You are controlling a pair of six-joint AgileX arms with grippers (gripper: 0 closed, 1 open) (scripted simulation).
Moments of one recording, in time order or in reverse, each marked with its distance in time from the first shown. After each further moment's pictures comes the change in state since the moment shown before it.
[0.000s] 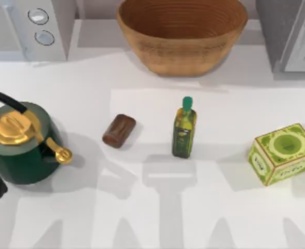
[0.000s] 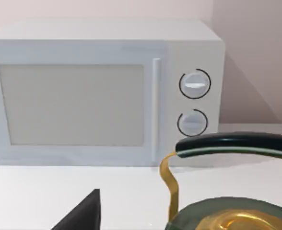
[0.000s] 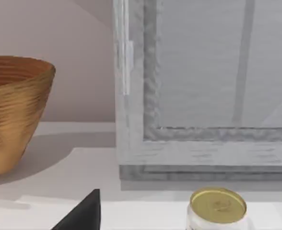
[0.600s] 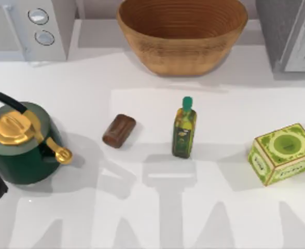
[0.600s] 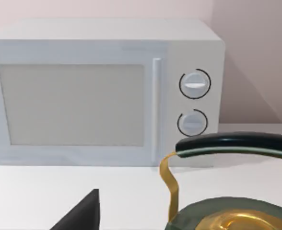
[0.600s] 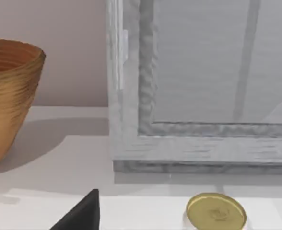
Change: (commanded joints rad) left arm 0.000 0.000 0.000 0.000 0.000 0.000; right arm -0.036 0.386 0.087 0.227 -0.029 -0.012
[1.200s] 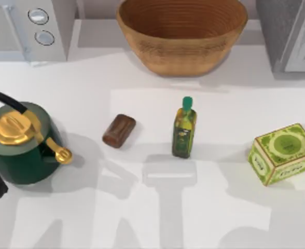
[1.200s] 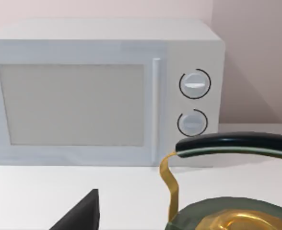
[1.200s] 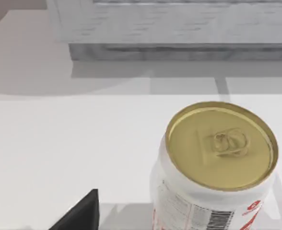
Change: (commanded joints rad) left arm 0.000 0.000 0.000 0.000 0.000 0.000; right arm -0.089 0.969 0.186 0.446 -0.046 -0.022
